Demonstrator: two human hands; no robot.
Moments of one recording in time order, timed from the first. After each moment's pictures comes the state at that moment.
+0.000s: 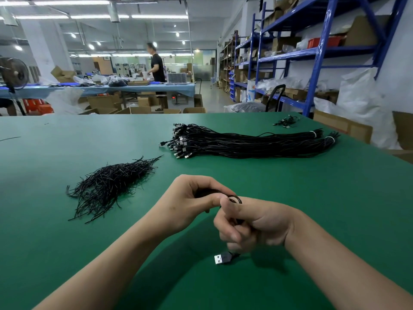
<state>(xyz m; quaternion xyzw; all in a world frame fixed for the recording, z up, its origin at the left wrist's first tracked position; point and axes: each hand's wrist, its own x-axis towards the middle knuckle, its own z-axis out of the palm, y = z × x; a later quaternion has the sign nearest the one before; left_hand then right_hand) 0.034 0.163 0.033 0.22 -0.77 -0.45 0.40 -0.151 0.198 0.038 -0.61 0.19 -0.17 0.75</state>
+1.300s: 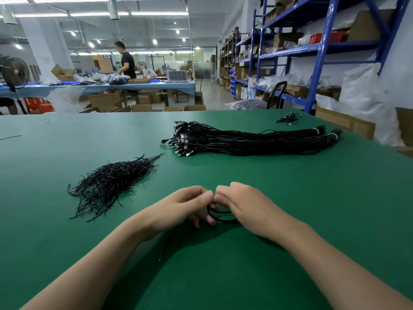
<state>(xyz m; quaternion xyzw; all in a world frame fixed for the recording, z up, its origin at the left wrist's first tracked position) 0.058 0.143 0.010 0.35 -0.74 -0.51 0.25 -0.150 0.174 0.012 -0.82 0.52 -0.20 0.08</state>
